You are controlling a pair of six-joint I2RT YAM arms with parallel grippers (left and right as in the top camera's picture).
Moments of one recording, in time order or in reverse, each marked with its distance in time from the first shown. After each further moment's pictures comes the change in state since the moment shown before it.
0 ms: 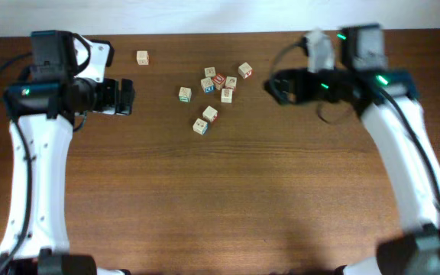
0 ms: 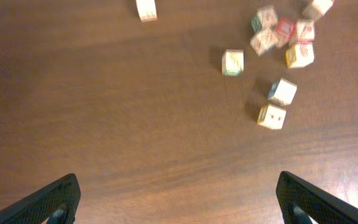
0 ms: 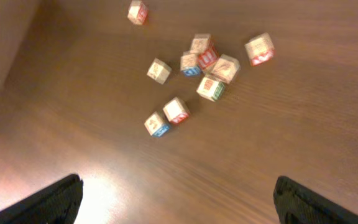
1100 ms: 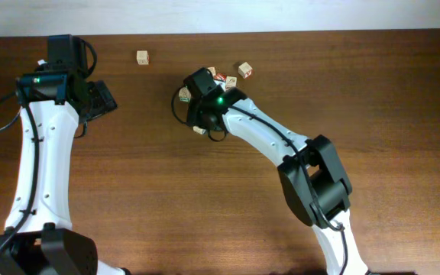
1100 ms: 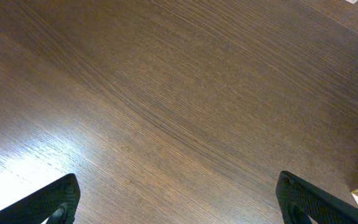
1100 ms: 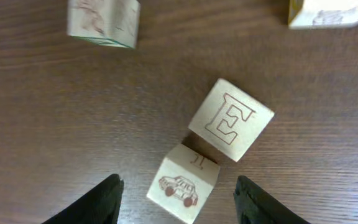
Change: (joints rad) left arm -0.002 0.070 0.002 -0.127 -0.460 -0.615; right arm 0.470 0.556 0.125 0.254 0.530 0.714
